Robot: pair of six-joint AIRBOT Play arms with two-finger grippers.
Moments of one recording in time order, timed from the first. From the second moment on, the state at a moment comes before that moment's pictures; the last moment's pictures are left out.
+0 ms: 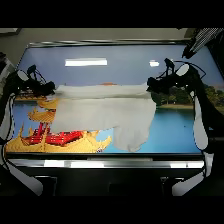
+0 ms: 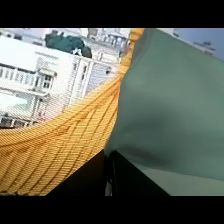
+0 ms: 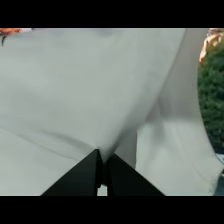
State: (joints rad) left arm 0.18 -1.95 1.80 1.30 -1.15 -1.61; right arm -0.03 -1.82 1.72 -1.09 1.20 1.57
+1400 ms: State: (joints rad) left arm 0.22 -2.01 1.81 1.19 -1.36 -1.59; right arm -0.04 -1.85 1.72 -1.29 1.36 1.68
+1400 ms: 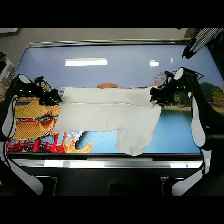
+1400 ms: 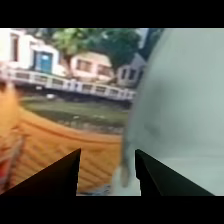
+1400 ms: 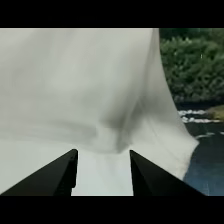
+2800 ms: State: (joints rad) left arm 0.46 -1.32 1.17 1.15 -1.39 -1.54; right arm -0.27 -1.12 0.44 -0.83 1.20 1.33
